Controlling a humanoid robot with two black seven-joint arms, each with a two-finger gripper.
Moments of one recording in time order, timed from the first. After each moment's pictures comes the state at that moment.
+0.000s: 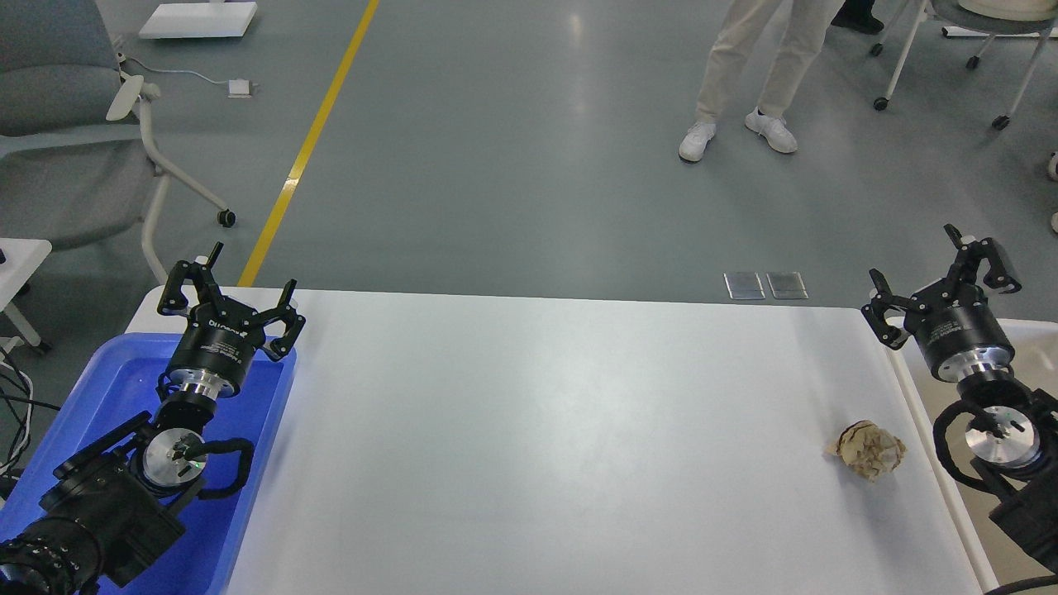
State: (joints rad) left arm -0.58 0.33 -0.75 -0.45 -0.16 -0.64 -0.52; right arm 0.64 -0.43 0.77 0.46 0.09 0.39 0.43
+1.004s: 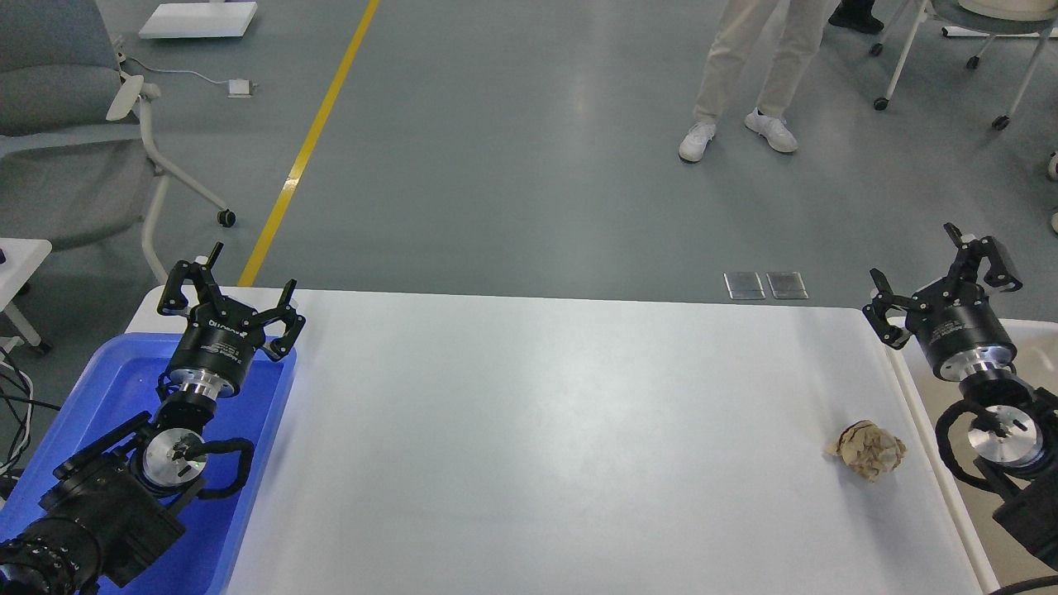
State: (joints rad) left arm -0.58 0.33 -0.75 -0.45 -0.16 -0.64 -0.52; right arm 0.64 -0.43 0.75 0.46 0.08 0.39 0.43
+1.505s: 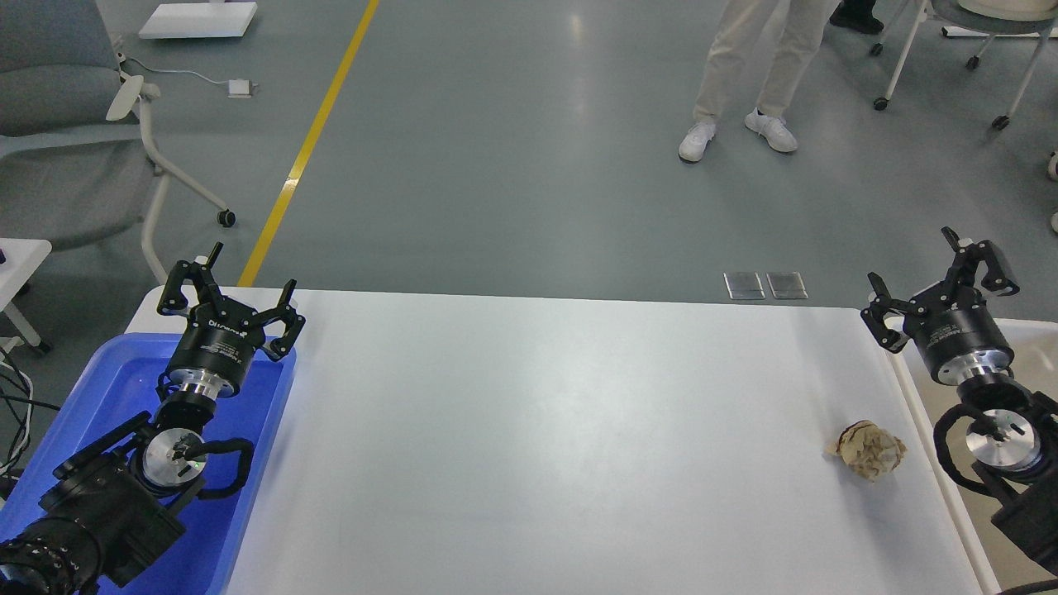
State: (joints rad) left arm -0.58 0.33 -0.75 -0.45 -0.16 -0.64 -0.52; right arm 0.63 -0.43 0.75 0.47 0.08 0.39 0.43
